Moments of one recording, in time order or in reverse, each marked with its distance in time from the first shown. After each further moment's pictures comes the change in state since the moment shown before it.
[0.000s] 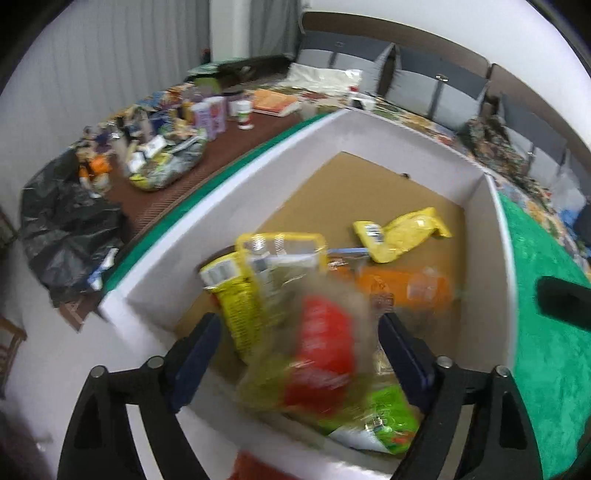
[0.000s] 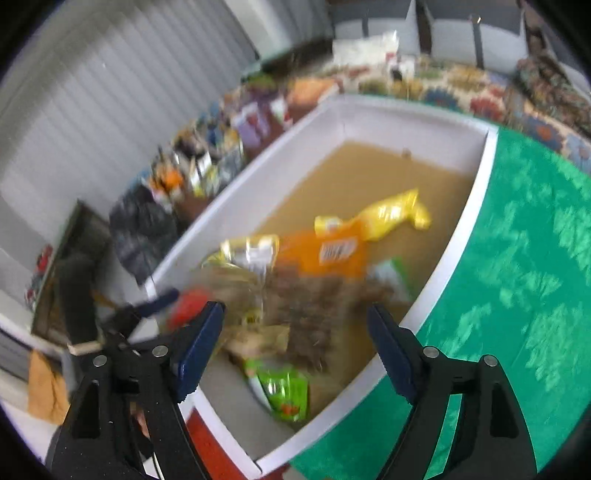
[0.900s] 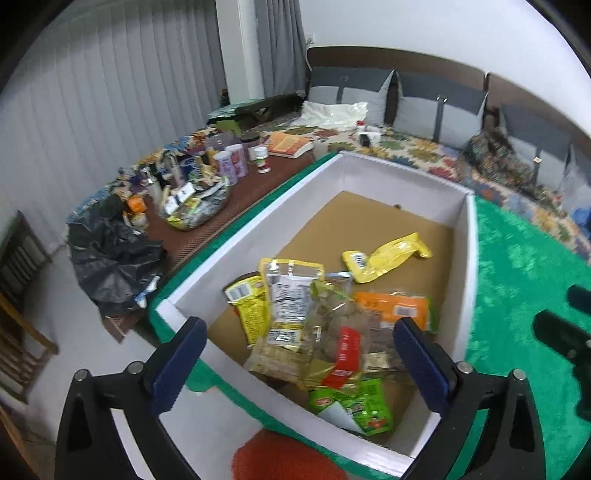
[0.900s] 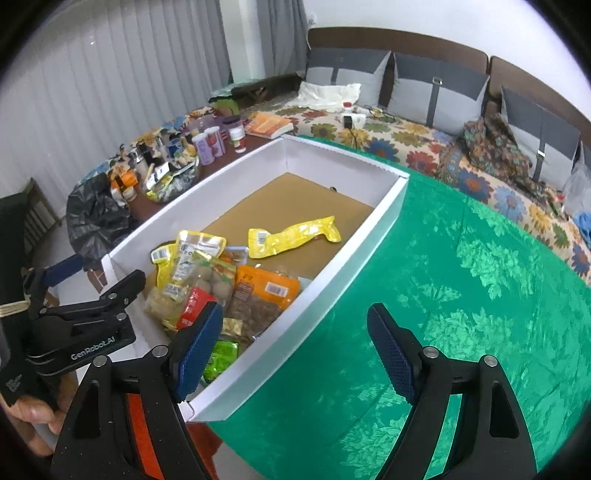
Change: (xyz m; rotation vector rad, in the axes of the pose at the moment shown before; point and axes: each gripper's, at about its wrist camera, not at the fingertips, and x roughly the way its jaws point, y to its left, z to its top) left arm -0.092 -0.048 -0.008 0.025 -0.126 0.084; right arm -0.079 0.014 -0.039 -0.140 -0.158 -0.304
